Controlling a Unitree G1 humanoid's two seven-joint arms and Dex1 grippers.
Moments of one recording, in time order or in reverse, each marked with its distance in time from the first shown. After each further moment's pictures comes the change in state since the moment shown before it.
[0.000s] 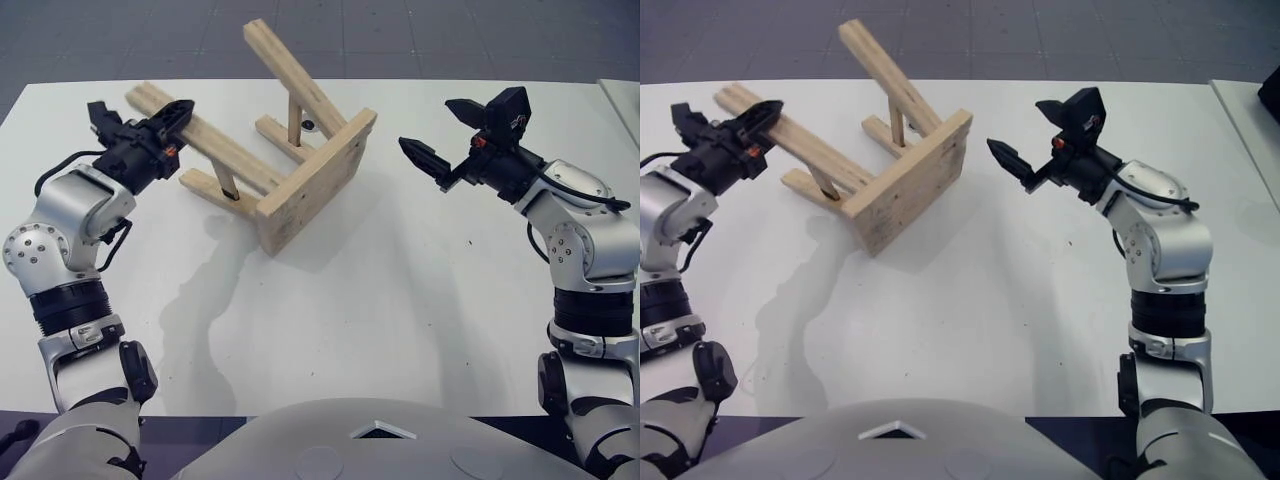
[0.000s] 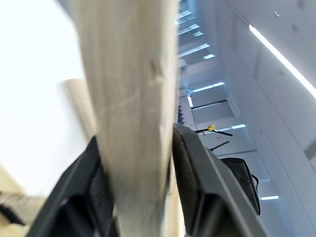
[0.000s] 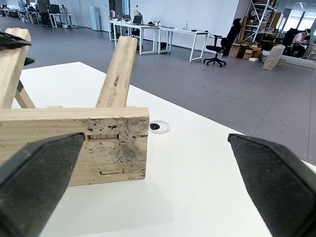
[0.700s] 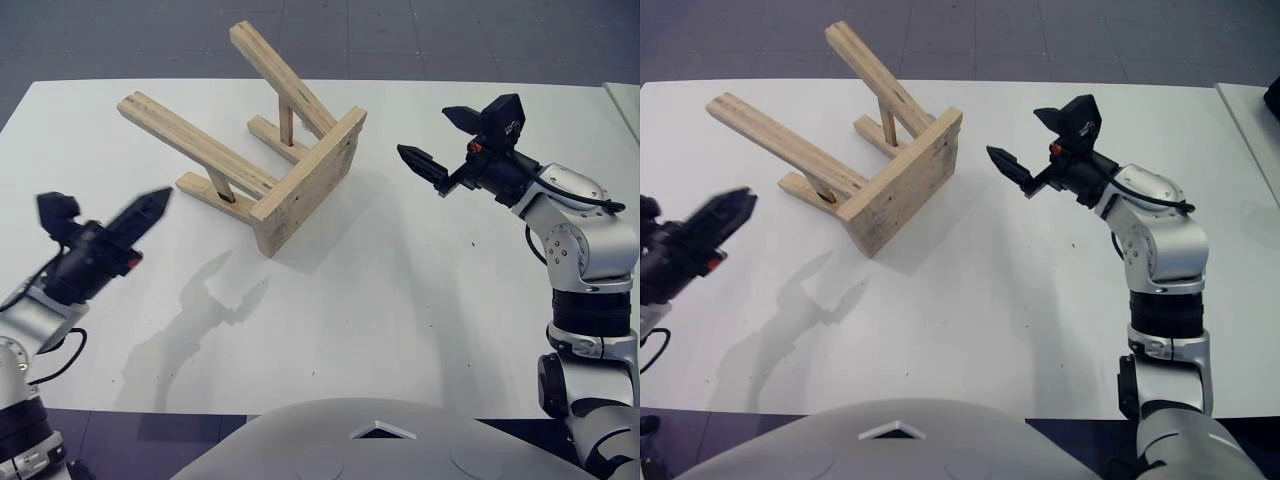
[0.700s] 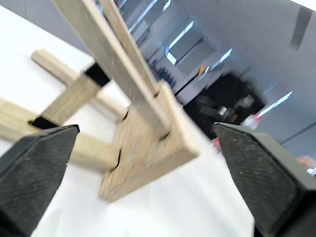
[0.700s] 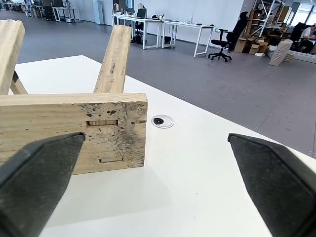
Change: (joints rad) left arm 0.640 0.098 0.054 -0.496 0.617 -0.109 -0.991; right arm 0.007 -0.002 0.008 0.019 -0.020 -0.001 0.018
